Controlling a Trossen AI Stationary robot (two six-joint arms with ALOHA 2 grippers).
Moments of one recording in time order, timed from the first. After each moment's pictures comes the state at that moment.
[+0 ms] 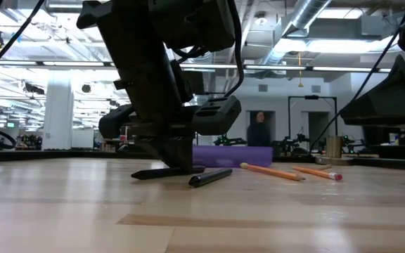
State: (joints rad) left arm -0.34 2.18 1.40 -0.66 -0.58 -1.38; right arm 0.90 1.74 0.67 -0.33 1.24 1.56
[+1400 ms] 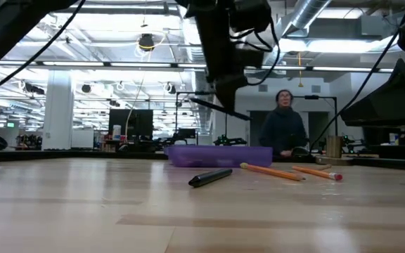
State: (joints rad) left arm 0.09 2.20 1.98 -0.96 -0.49 0.13; right arm 0.90 1.74 0.67 -0.36 1.23 1.54
